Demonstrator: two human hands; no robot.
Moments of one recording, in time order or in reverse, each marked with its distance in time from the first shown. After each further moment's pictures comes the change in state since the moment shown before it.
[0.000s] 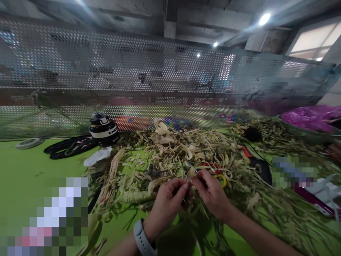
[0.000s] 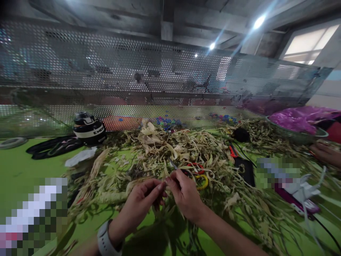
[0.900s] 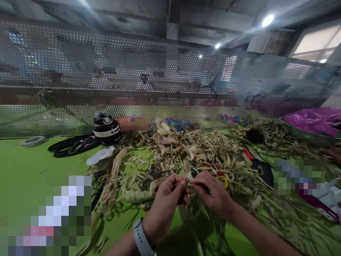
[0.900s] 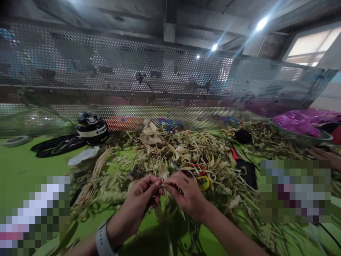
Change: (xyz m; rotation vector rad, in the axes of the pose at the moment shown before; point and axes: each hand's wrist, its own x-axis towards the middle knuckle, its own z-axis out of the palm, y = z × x) left_hand -0.003 0.014 0.005 -0.339 0.162 -0.145; right_hand 0.003 0.006 -0.010 -0.088 -0.061 -0.464
